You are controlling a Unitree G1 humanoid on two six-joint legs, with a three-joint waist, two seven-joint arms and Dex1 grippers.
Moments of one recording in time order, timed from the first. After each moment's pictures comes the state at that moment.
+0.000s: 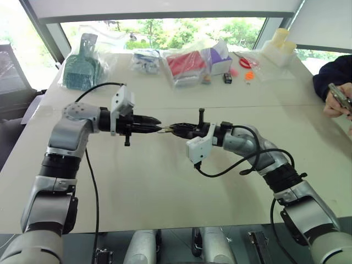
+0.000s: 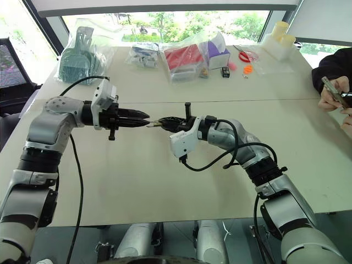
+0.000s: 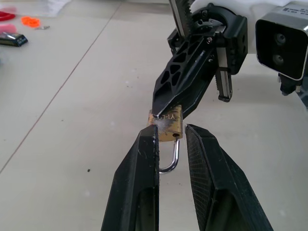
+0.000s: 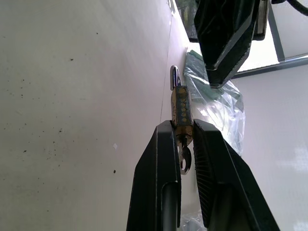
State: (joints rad) left arm -0.76 0.61 -0.09 0.24 -0.33 0.38 -1.39; right arm -0.71 -0.53 0.39 0.24 -0.46 -0.64 0.57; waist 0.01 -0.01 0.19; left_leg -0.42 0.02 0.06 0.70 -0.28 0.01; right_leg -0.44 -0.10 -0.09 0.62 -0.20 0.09
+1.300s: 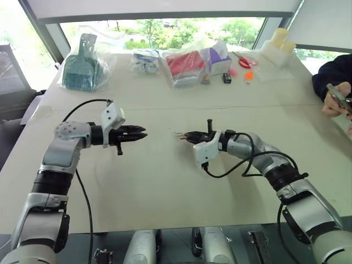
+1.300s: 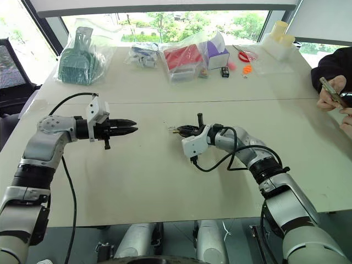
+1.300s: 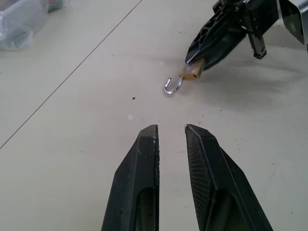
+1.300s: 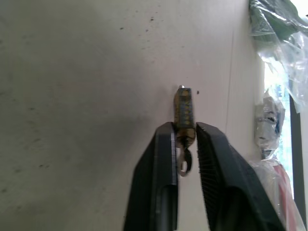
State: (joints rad) left arm -0.58 0.66 -0.02 0.22 -0.27 0.27 -1.19; right arm -0.73 -0.56 0.45 0.58 -0.61 -0.71 0.46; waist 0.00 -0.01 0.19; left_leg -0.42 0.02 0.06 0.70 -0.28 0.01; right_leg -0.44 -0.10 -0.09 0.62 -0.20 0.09
